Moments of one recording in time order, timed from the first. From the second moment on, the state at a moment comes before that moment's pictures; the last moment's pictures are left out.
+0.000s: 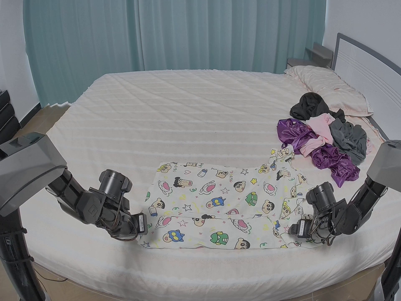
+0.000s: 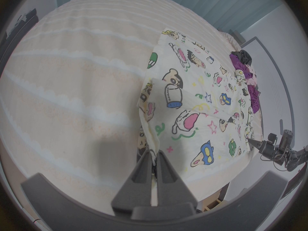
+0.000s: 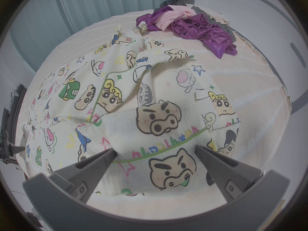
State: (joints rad) left arm -0.29 2.12 -0.85 -0.19 -0.18 -0.46; right arm 0.30 2.09 -0.59 -0.43 -0.27 0.49
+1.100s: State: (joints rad) left arm -0.29 2.01 -0.79 -0.01 -0.17 -0.44; right arm 0.29 2.08 -0.57 -0.46 -0.27 0.49
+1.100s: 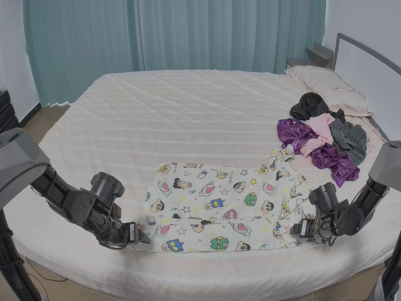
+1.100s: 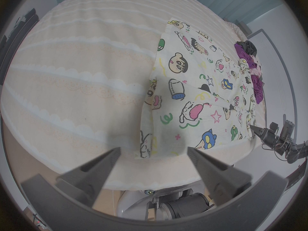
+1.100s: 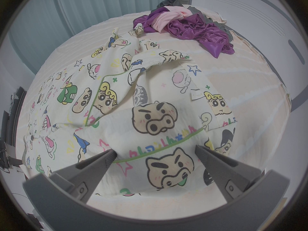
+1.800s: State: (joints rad) left arm -0.27 1.82 -0.72 -0.02 -0.18 -0.62; right arm 0.28 1.81 -0.42 -0.49 -0.27 0.55
